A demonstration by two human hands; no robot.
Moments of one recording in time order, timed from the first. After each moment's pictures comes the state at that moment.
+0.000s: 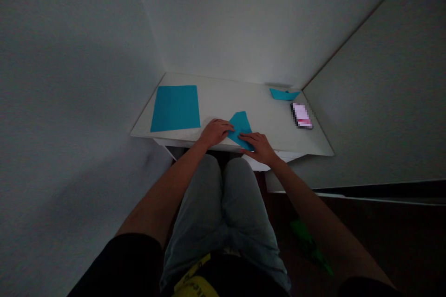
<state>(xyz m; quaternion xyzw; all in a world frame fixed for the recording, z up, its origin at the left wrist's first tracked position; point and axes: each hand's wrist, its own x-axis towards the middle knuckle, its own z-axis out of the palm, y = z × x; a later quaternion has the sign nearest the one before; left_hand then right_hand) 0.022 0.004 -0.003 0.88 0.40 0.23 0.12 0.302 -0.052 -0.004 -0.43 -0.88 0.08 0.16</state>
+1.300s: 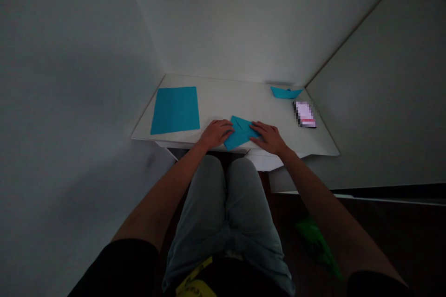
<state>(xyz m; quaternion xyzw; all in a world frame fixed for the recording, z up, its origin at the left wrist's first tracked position) 0.023 -0.001 0.003 0.88 0.42 0.20 0.13 0.344 -0.012 -0.007 -0.48 -0.86 0.08 0.15</state>
